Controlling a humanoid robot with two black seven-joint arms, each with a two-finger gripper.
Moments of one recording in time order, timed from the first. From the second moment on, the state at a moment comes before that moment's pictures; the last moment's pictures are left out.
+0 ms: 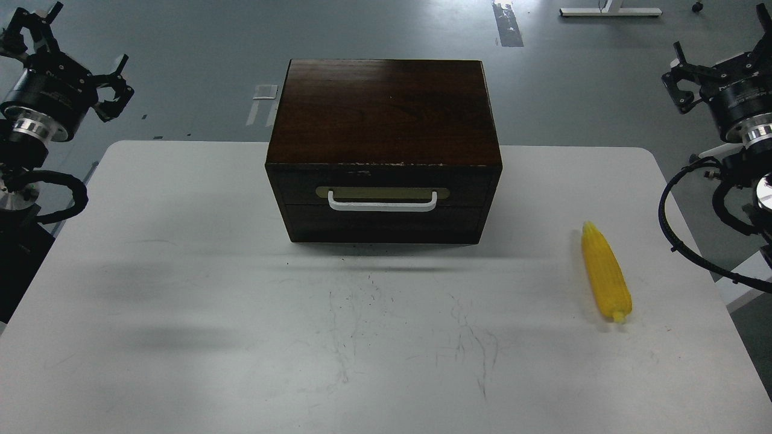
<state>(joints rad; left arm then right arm) -0.88 0.57 -0.64 -0.51 -0.20 -0.49 -0.32 0.84 -0.56 0.69 0.62 0.51 0.49 0.25</state>
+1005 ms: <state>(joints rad) -1.25 0.63 -0.63 -0.93 0.79 -0.49 -0.49 0.84 -0.57 0.69 0.61 0.50 0.49 0.25</state>
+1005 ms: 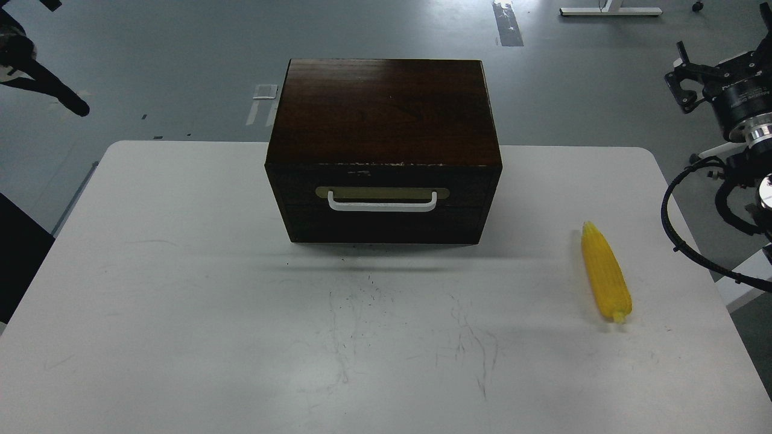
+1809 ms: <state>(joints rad) -1.42 0.49 -0.15 -1.43 1.99 -0.49 -0.49 0.84 -0.58 0.69 0.61 0.50 0.49 0.25</state>
